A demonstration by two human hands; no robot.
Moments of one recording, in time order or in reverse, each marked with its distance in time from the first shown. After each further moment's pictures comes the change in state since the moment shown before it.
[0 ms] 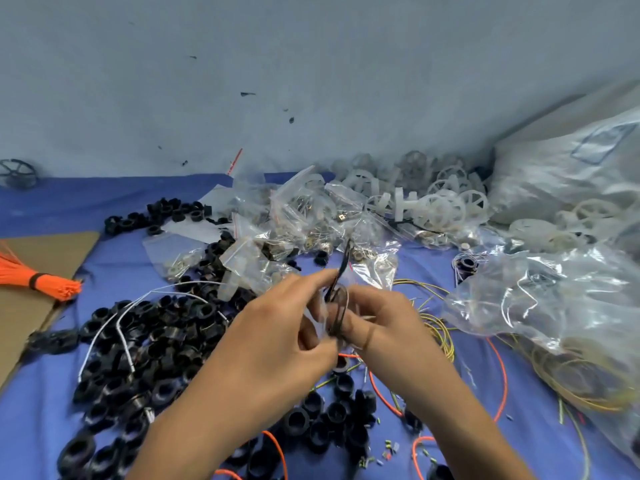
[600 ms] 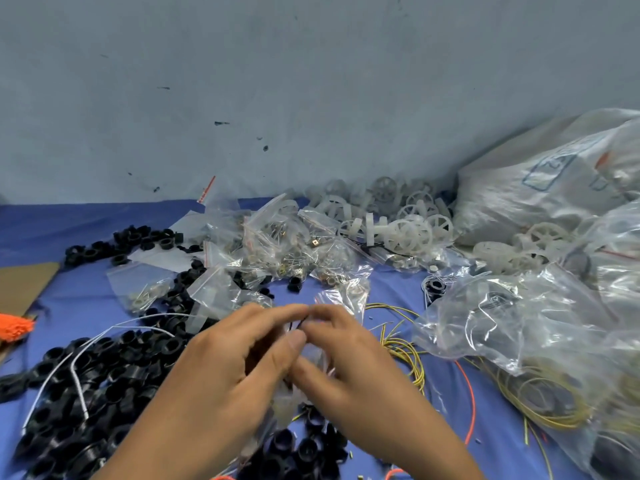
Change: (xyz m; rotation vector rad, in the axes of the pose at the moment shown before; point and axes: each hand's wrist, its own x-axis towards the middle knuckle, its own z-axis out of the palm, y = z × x) left_hand -0.002 0.010 -0.013 -0.114 0.050 0.035; right_hand -0.013 -0.013 -0.011 -0.330 -0.118 -0.197
